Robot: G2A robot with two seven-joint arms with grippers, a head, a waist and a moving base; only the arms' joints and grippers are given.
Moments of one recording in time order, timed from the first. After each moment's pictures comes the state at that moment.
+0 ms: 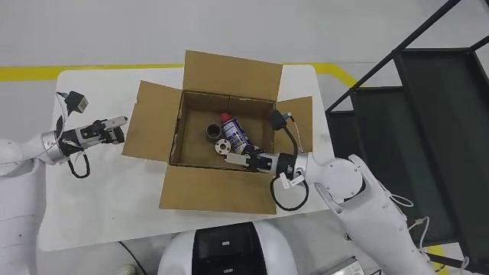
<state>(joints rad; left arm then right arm) 1.04 -1.04 -1.62 -1.14 -0.19 -0.31 -1.43 -1.46 -1.11 1.24 -2.00 -0.06 0.03 0.81</state>
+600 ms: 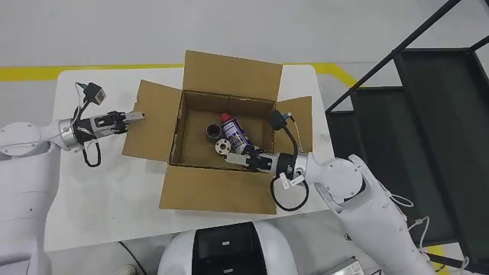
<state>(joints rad) 0.86 -1.06 -1.44 -0.92 -0.29 -0.35 -1.46 -1.46 -1.11 1.24 -2.00 -0.06 0.03 0.81</state>
